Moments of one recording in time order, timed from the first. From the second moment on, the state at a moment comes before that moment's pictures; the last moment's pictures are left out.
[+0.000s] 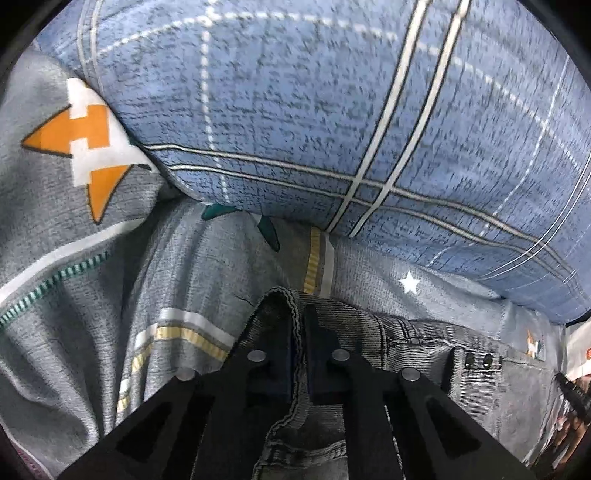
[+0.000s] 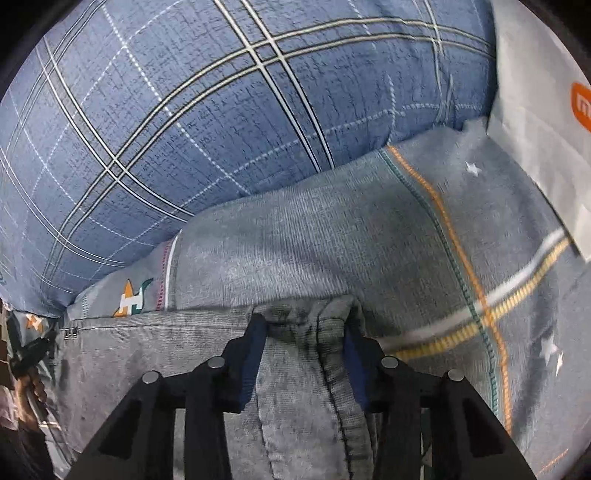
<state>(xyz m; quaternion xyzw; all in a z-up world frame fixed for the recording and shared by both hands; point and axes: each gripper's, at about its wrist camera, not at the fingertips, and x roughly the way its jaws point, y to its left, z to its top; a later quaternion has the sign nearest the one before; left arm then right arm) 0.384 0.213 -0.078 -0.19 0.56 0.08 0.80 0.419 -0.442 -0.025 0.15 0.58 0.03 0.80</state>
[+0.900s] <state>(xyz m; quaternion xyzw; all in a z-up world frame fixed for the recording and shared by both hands) 0.006 0.248 0.000 -0.16 0.47 0.05 0.86 0.057 -0.437 -0.009 0.11 0.56 0.14 0.81</state>
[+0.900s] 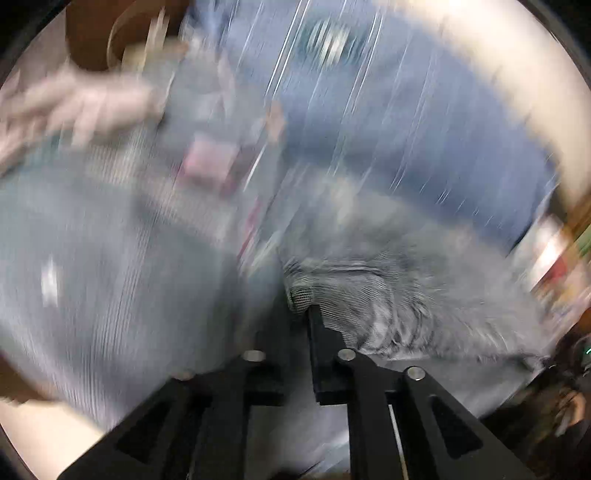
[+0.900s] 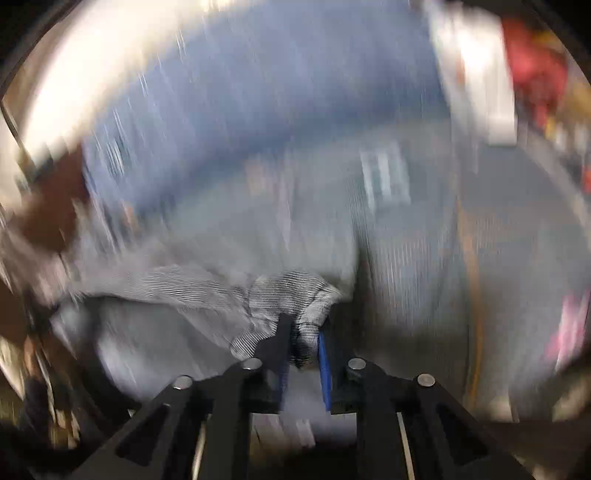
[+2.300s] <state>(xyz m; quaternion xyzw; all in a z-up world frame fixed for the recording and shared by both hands) 0.056 0.153 -0.001 -0.02 0.41 0.12 0.91 0.142 -0.274 0.086 0.00 0.47 0.28 0.84</state>
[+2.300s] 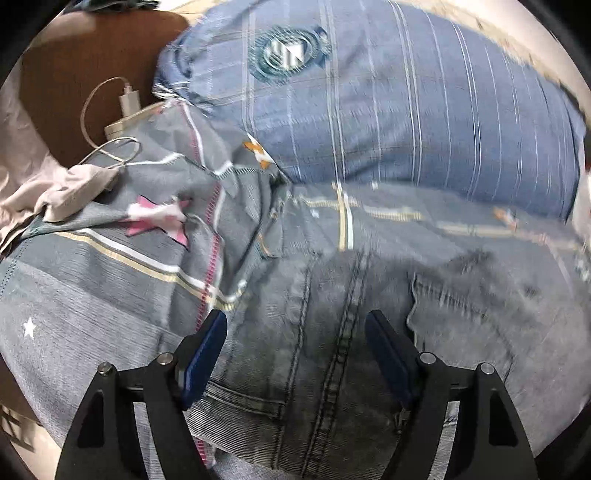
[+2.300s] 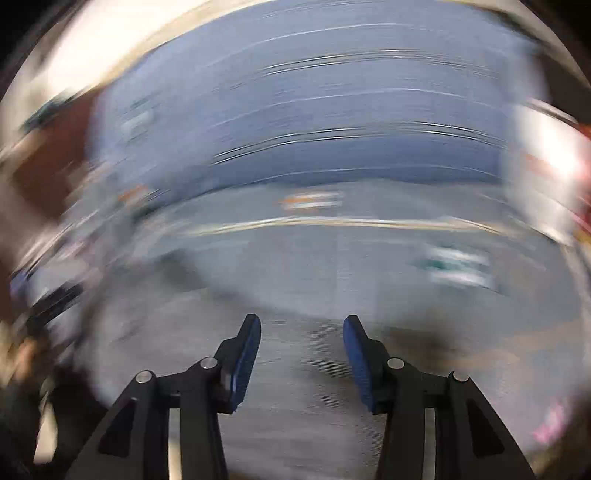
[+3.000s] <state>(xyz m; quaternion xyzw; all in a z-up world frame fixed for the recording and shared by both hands) 0.060 0.146 -0.019 0.00 0.38 0.09 0.92 0.294 -0.065 0.009 -0.03 0.57 0.36 0.74</state>
